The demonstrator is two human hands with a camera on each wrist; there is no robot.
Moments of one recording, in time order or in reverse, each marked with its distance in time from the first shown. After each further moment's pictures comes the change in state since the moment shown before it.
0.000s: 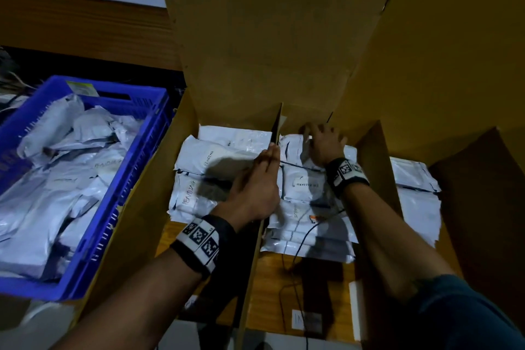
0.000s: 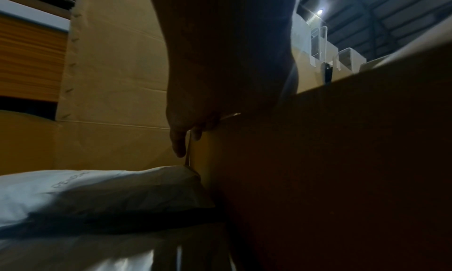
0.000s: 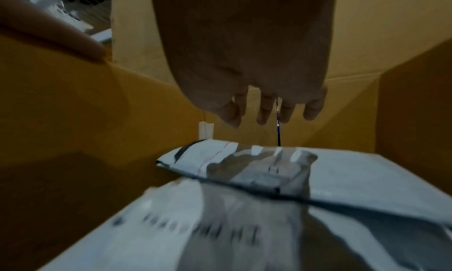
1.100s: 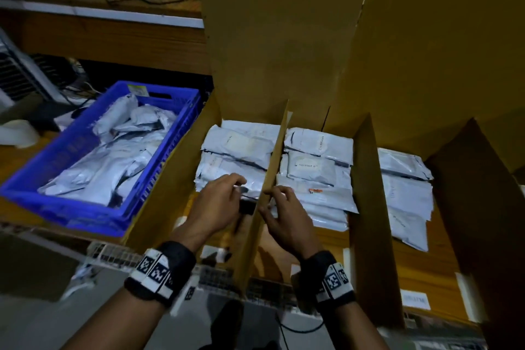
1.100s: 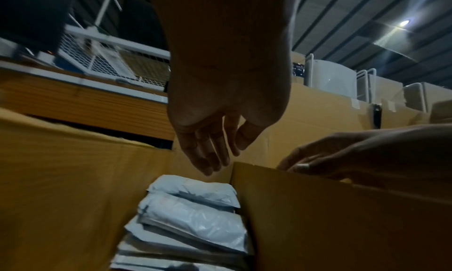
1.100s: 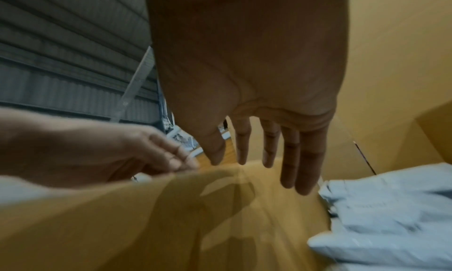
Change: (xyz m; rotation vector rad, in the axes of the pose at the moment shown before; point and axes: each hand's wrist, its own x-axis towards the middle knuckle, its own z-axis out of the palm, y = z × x) left_hand -0.187 -0.007 -0.015 -0.113 0.312 -0.114; right_hand -0.305 -0.067 0.034 0.531 0.088 -0.382
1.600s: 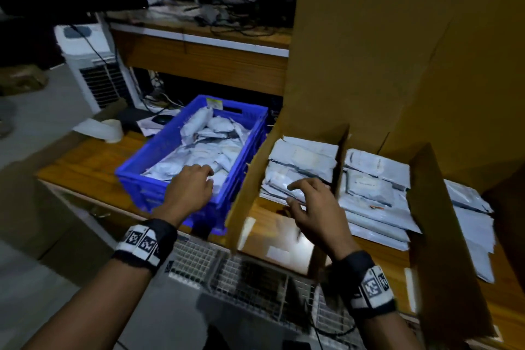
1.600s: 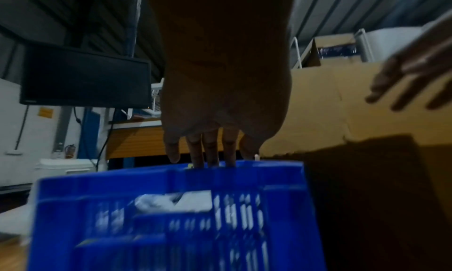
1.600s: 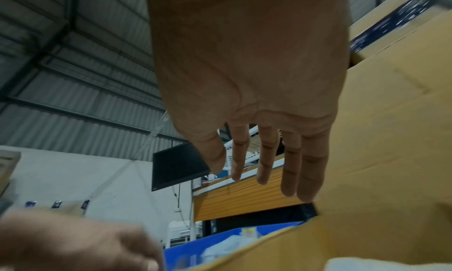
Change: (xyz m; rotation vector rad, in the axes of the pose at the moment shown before) left_hand -0.072 -0.190 -0.158 0.352 0.147 -0.169; right_hand -0.004 -0.169 0.017 -0.146 0.052 -0.089
